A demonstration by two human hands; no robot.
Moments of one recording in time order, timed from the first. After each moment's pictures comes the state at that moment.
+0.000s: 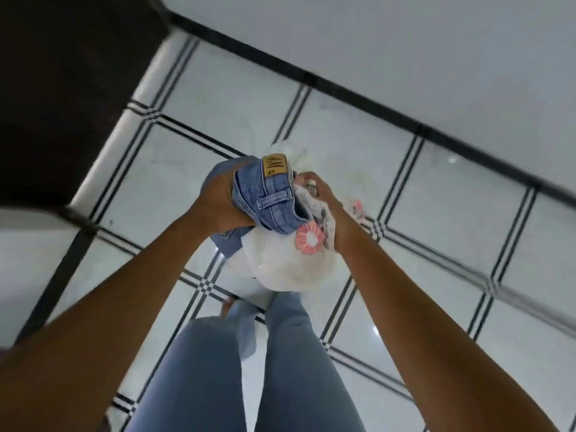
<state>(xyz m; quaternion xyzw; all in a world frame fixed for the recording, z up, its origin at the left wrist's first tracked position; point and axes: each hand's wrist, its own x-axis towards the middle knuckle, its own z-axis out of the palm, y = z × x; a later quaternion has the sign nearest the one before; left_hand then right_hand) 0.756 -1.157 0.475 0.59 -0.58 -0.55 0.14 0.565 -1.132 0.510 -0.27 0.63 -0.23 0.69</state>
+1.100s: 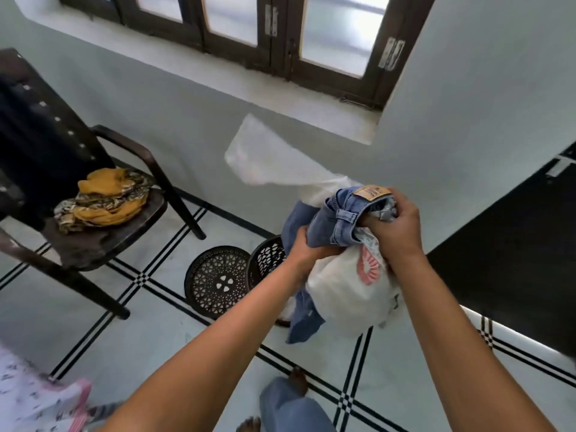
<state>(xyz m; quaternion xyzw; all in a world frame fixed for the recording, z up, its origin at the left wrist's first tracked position) 1.278 -0.617 0.628 0.64 0.03 -0.22 0.74 1.249 -0.759 0.738 -0.76 0.07 -0.15 0.63</state>
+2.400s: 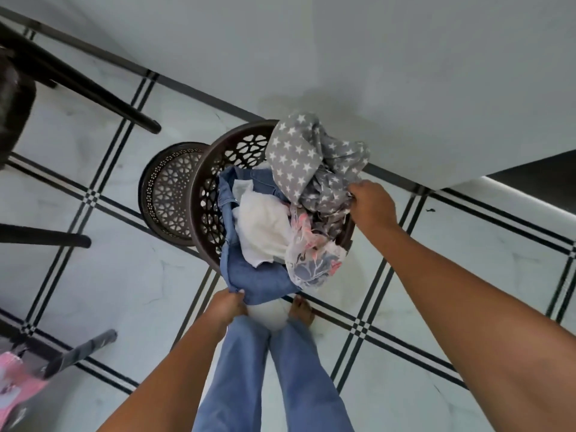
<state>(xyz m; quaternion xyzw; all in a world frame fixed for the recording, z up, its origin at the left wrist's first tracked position) 1.246 -0.572 0.205 0.67 0.45 -0.44 0.39 1.379 -0.880 0.202 -0.97 0.06 0.16 0.17</state>
